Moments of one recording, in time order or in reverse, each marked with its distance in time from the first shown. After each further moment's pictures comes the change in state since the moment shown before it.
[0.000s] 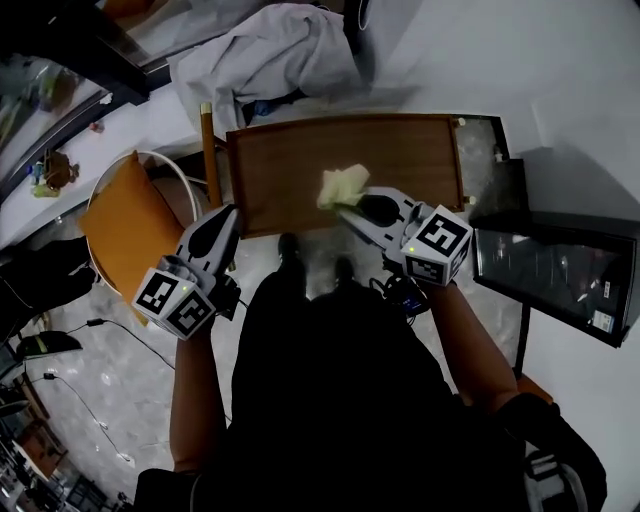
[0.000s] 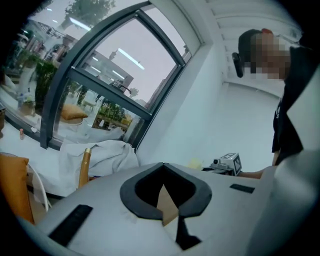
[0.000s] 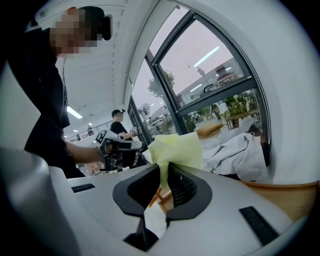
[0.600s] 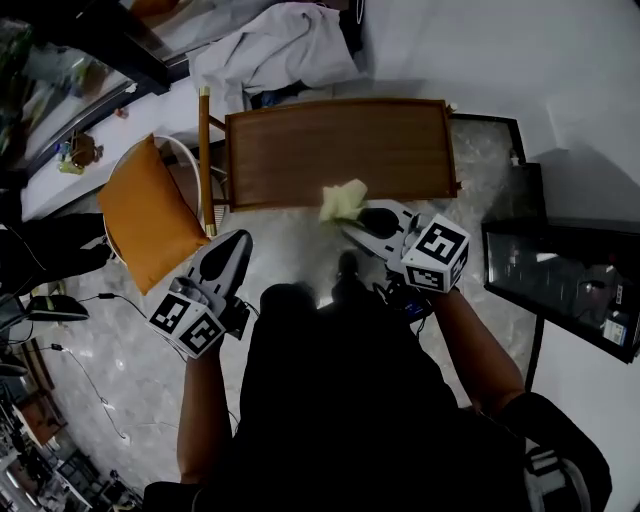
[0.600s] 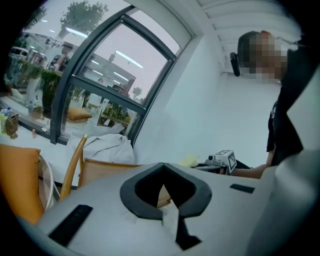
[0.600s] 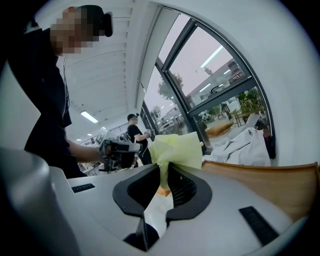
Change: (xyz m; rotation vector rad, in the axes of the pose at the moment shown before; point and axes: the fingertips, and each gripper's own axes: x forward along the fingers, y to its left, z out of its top) left arm -0.023 -0.118 -0.067 0.027 0.033 0.095; right arm -0.094 0.038 -0.048 -0.001 -0.025 0.136
